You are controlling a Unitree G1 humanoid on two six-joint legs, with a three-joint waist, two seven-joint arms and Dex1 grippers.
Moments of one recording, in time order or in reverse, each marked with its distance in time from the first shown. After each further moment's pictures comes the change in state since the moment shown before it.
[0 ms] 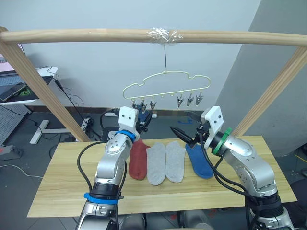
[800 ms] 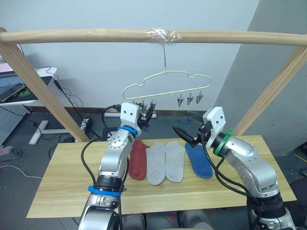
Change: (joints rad) left arm -0.078 -0.013 0.013 0.124 0.016 -0.084 -0.012; right arm 0.013 -0.016 -0.008 0.000 0.005 0.000 -0.022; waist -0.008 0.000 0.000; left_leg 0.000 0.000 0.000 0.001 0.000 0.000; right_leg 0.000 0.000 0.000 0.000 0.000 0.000
